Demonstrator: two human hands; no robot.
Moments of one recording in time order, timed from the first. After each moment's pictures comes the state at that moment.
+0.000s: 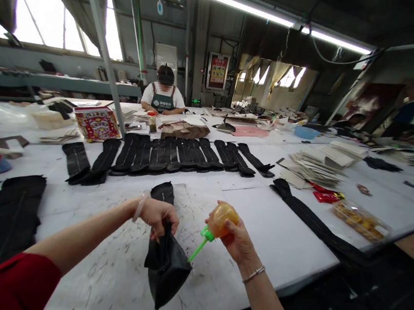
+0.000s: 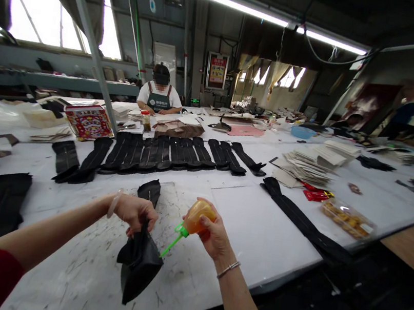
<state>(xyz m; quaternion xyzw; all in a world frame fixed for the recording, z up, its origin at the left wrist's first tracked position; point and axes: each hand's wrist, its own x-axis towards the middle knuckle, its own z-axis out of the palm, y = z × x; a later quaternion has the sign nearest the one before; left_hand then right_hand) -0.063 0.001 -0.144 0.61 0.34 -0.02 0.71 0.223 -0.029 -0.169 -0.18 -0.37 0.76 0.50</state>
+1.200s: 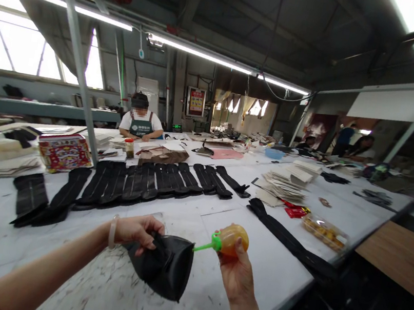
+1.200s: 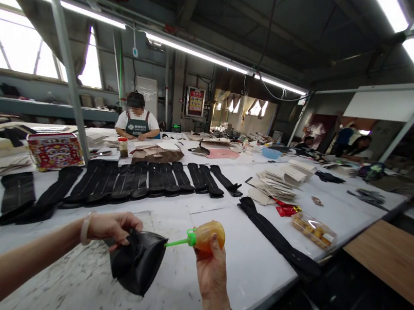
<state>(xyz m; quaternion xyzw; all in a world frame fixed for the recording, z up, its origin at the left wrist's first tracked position) -0.038 0.017 -0.108 0.56 0.38 0.15 0.72 0.258 -0.028 -0.161 -0.21 -0.19 0.65 0.70</state>
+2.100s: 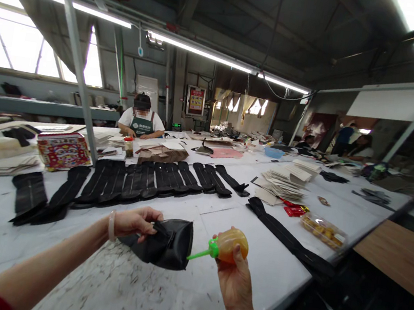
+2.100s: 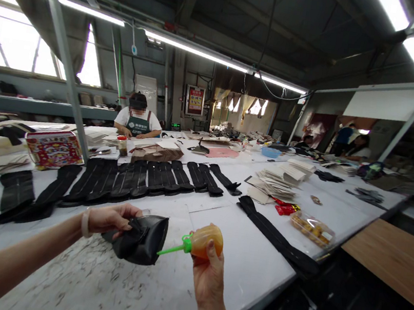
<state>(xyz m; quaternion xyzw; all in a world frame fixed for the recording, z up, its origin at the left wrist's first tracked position) -0.038 0.019 -0.095 0.57 0.37 0.23 0.70 0.253 -0.050 -0.152 -0.22 -0.16 0.65 0.71</state>
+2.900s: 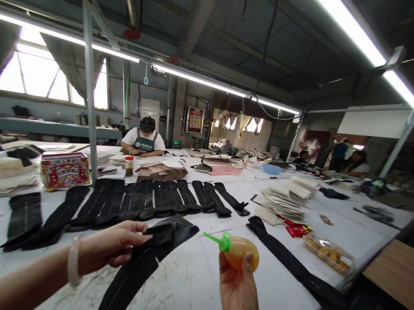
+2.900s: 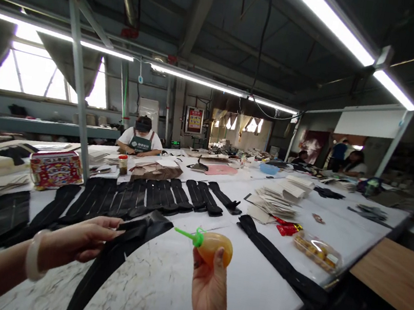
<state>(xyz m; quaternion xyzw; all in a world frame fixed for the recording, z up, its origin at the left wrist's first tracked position) -0.023 -0.042 -0.020 0.49 0.51 0.33 0.63 0.246 -0.043 -0.104 -0.15 -0.07 0.62 0.76</state>
